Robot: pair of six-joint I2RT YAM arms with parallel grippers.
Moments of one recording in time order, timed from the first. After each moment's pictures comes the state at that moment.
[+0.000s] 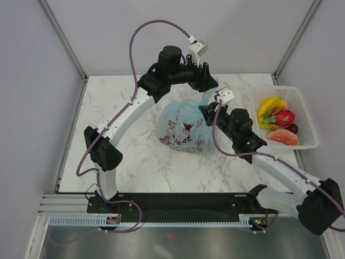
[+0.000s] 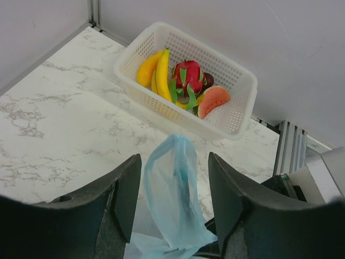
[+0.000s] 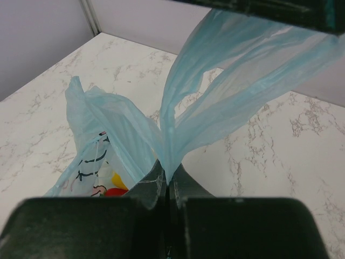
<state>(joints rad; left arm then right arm) -0.69 1.90 2.06 -0.37 0.51 -0.17 0.59 1.09 0.76 0.30 0.01 0.08</state>
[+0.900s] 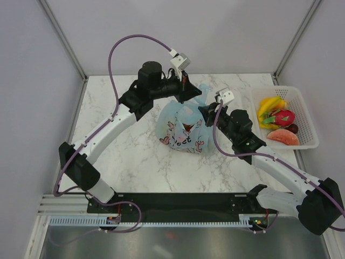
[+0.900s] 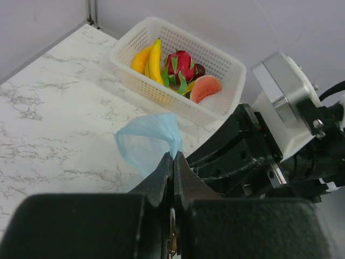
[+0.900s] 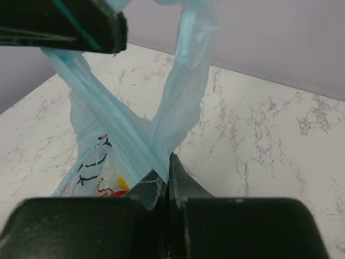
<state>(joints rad) -0.65 1.61 1.62 -0.17 0.54 -0.17 0.59 1.10 0.74 0.32 0.02 0.11</state>
